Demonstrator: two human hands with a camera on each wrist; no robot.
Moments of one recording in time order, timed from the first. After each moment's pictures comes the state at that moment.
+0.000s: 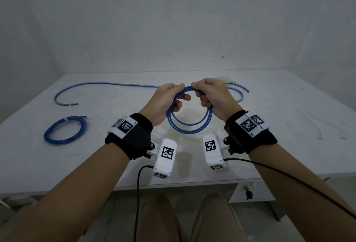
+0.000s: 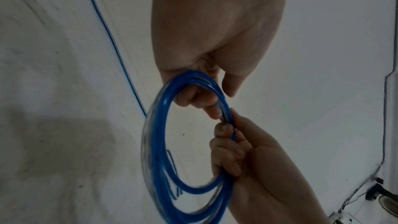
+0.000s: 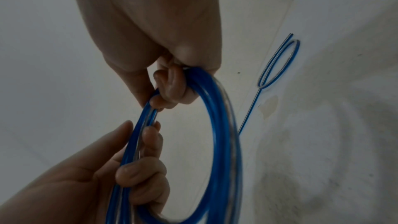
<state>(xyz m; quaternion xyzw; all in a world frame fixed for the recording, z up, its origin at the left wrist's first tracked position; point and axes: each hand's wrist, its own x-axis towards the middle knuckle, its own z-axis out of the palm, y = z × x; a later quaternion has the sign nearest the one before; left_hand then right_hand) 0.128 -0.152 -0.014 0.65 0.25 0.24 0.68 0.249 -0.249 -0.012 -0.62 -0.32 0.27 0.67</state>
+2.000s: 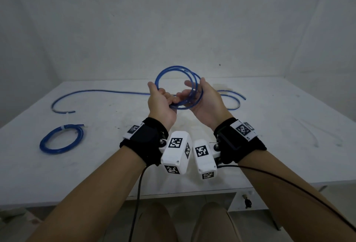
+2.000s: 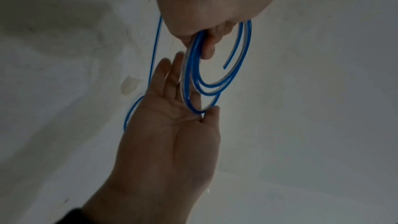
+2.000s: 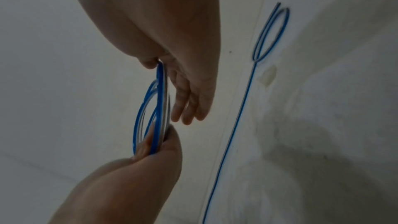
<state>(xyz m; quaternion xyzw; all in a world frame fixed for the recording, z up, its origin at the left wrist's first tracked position) 0.150 -0.165 -0.002 0.22 0.23 0.43 0.85 0.232 -0.238 -0.004 -0.41 -0.20 0.42 0.79</state>
